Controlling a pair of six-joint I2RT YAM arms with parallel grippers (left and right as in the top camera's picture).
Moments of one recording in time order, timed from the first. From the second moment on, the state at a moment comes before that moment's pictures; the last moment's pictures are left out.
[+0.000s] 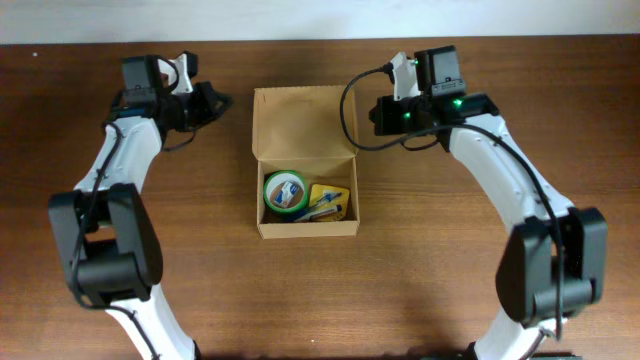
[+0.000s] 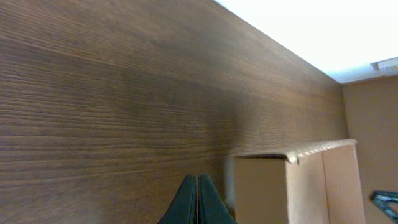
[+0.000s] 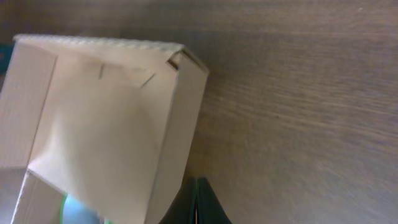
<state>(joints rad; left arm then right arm) 0.10 2.06 1.51 -0.33 0.70 -0.34 0.21 1.91 1.51 -0.52 -0.40 0.20</state>
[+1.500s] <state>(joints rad) -0.01 1.98 1.55 -0.40 0.90 -0.28 0.16 1.98 1.51 -0.33 -0.98 0.44</state>
